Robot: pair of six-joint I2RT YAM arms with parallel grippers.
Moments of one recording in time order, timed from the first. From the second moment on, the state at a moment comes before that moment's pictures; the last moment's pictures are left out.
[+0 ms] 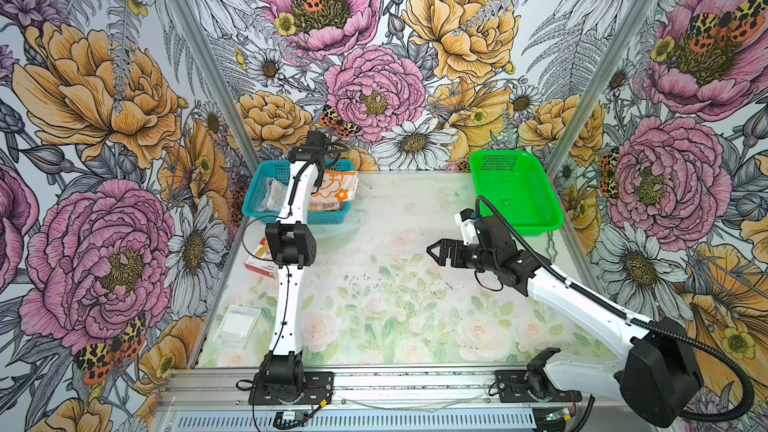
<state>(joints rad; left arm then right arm) -0.04 2.69 2.88 -1.27 -0.52 0.07 0.53 1.24 0.84 -0.30 -0.27 0.57</state>
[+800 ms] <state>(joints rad) 0.04 2.71 2.89 -1.28 -0.47 0.02 0.58 1.32 0.88 -0.30 -0.26 0.59</state>
